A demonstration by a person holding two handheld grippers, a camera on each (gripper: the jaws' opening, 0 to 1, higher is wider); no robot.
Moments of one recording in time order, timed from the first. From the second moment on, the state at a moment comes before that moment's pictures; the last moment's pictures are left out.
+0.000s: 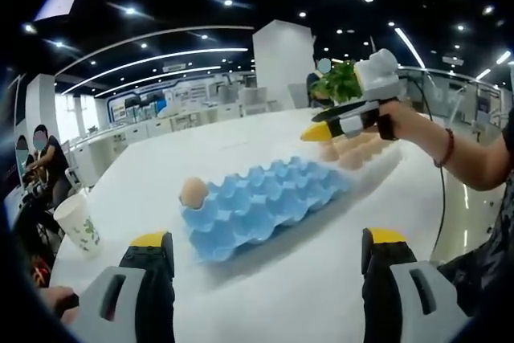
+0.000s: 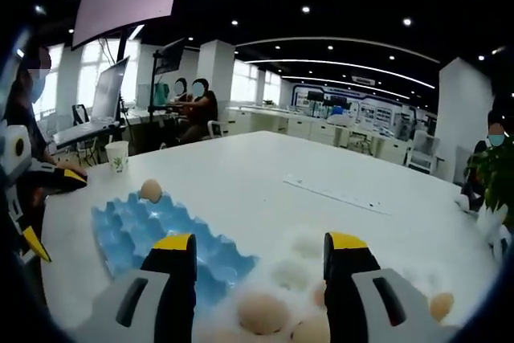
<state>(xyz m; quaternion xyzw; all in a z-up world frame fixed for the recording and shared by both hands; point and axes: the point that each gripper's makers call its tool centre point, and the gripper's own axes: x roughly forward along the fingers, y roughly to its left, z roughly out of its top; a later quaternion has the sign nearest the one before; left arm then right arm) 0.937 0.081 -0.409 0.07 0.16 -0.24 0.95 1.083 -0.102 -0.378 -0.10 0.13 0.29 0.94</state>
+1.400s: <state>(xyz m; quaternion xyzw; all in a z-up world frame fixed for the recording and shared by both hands) 0.935 0.078 -0.408 0.07 0.16 -0.25 0.95 1.076 -0.162 -0.384 -0.07 0.14 0.23 0.96</state>
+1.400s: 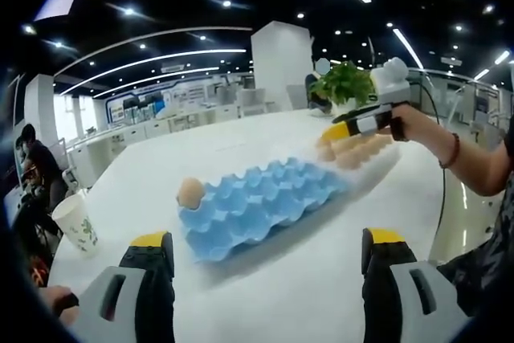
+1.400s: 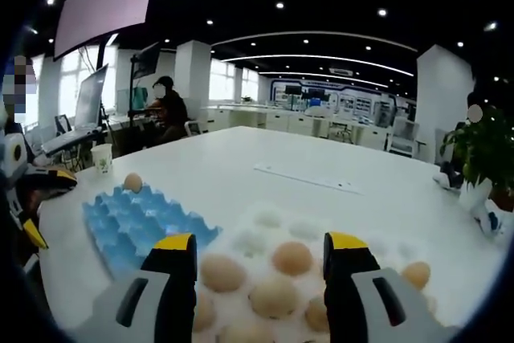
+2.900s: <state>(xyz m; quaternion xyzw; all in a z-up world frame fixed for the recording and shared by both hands) 0.940 0.082 -0.412 0.07 0.17 -0.24 0.95 1.110 -0.188 -0.420 -0.05 0.19 0.13 0.97</state>
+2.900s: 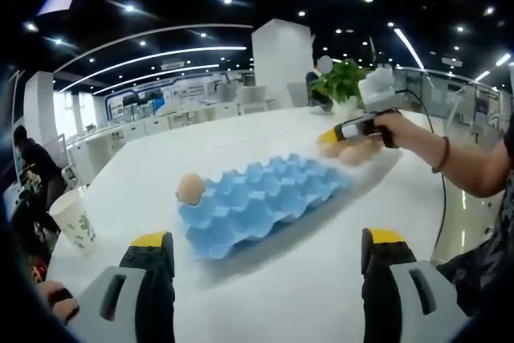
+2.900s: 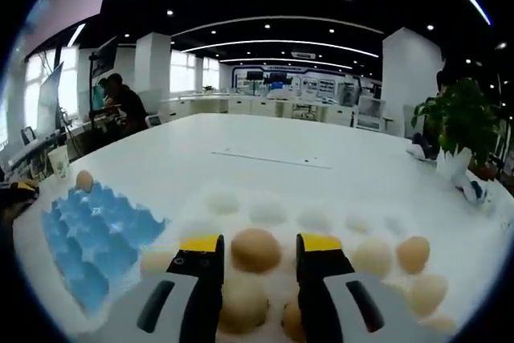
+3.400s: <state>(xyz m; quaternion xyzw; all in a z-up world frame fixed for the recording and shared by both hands) 0.940 0.092 -0.411 0.06 0.16 -0.24 0.96 1.117 -0.185 -0.432 -0.02 0.24 0.08 0.97</state>
